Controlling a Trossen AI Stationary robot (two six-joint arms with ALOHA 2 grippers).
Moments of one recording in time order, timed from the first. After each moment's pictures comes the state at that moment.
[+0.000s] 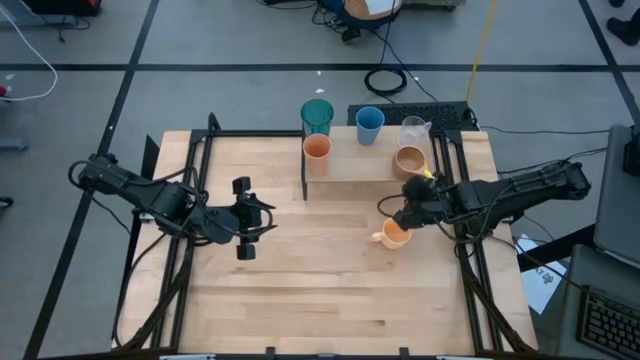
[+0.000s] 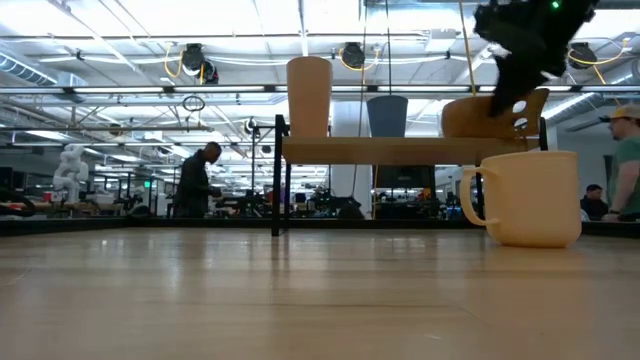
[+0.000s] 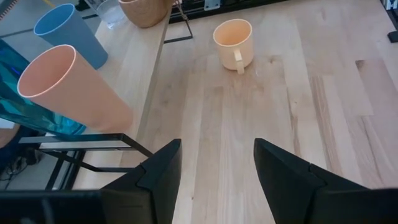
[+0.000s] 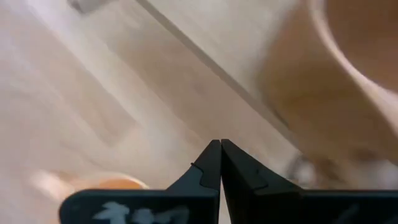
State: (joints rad) left arm -0.41 1.22 1.31 -0.86 -0.54 -0.16; right arm 0.19 1.09 0.89 -1.08 0.65 0.82
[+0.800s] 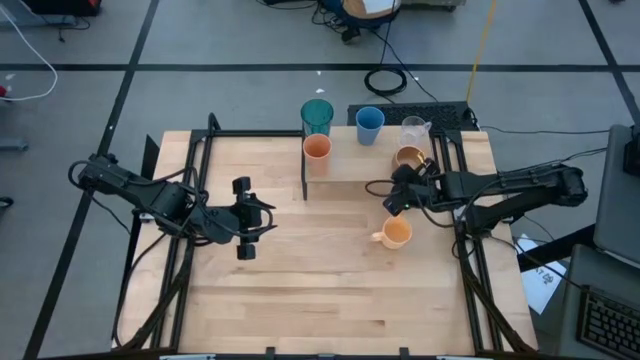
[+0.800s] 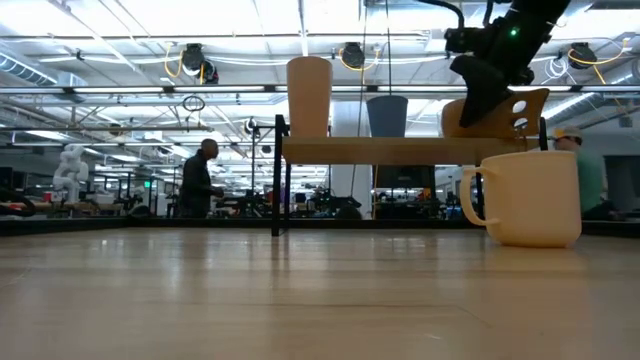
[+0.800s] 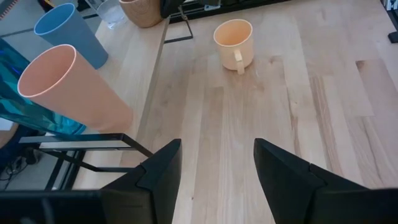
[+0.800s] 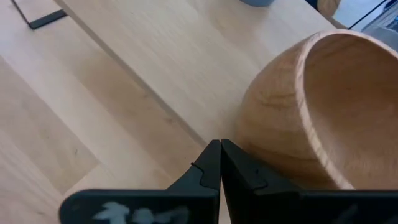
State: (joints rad) left arm -0.41 1.22 1.31 -0.86 -0.54 -0.16; right arm 0.01 1.16 0.89 -0.89 0.68 0.59
